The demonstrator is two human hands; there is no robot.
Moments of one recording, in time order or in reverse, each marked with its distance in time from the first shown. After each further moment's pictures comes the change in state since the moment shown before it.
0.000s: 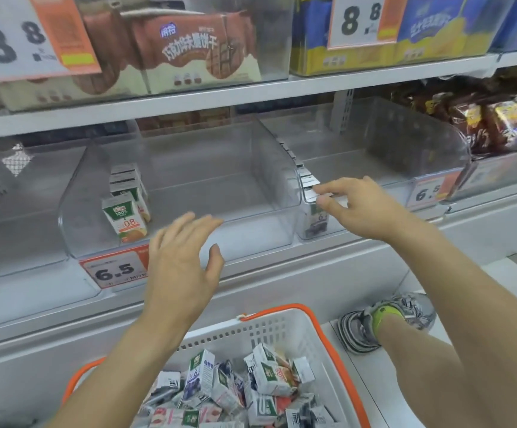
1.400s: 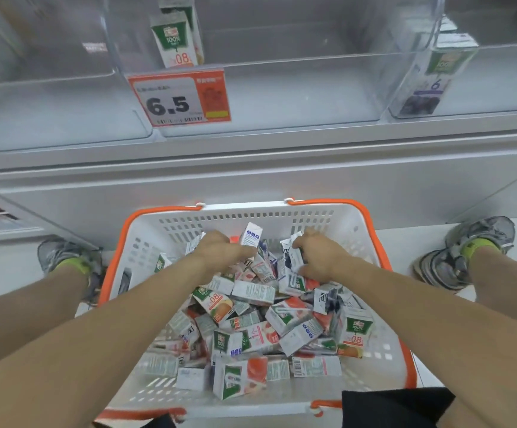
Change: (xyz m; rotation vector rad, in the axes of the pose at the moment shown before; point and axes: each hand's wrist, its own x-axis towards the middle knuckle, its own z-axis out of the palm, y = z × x) left_hand -0.166 -0.082 0.069 -0.492 -0.816 -1.231; right_hand -0.105 -0.006 0.290 -0.204 -0.766 -0.092
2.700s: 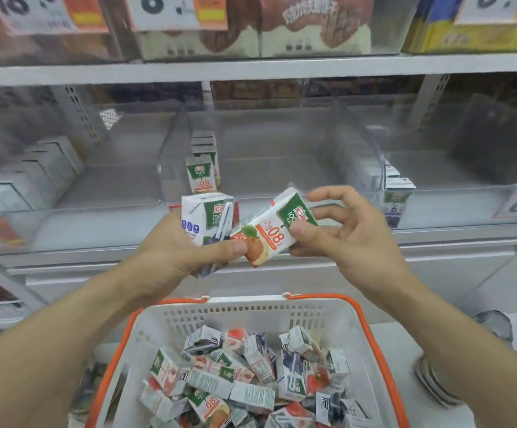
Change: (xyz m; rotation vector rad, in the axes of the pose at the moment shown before) left_hand -0.146 0.128 -0.112 -0.256 -0.038 0.794; right_hand -0.136 -0.083 -0.212 1.358 0.611 -0.421
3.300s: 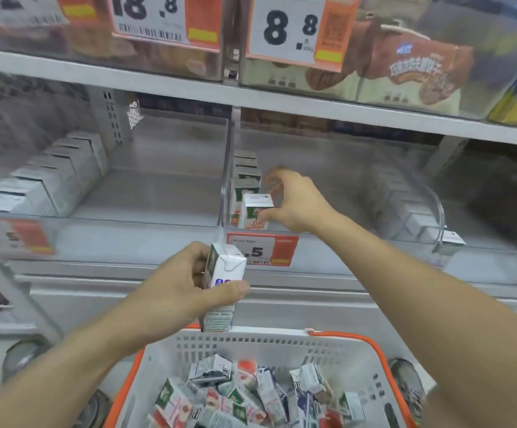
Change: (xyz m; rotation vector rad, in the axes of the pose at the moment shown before) left_hand -0.015 -0.037 -0.080 0.089 0.069 -0.130; right_hand 0.171 0.010 0.115 -1.116 -0.168 -0.088
